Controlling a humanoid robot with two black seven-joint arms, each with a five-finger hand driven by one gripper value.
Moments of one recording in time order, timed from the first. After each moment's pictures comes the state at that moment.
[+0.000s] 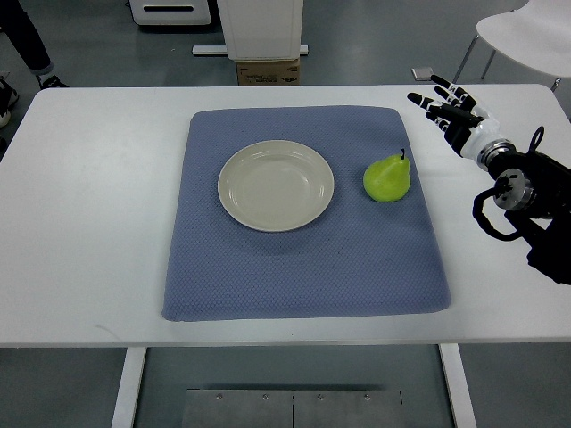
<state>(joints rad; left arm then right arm) -0.03 0.00 -0.11 -0.25 -0.10 0.11 -0.42 0.97 -0.21 0.46 0.51 0.06 0.05 0.20</state>
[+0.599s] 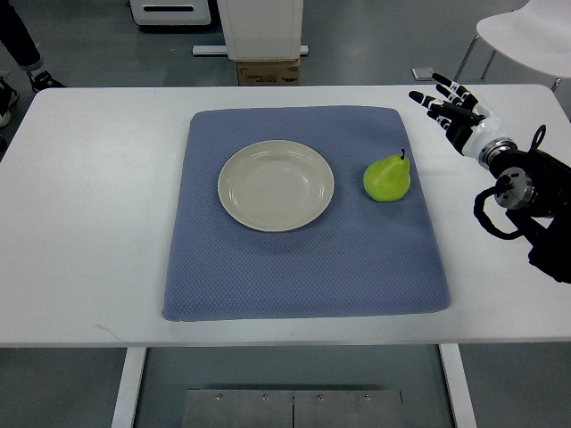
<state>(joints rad) -0.01 0.00 -0.11 -0.24 -0.10 0.11 -0.47 0.97 -0.21 0.46 0.50 0.06 0.05 0.20</state>
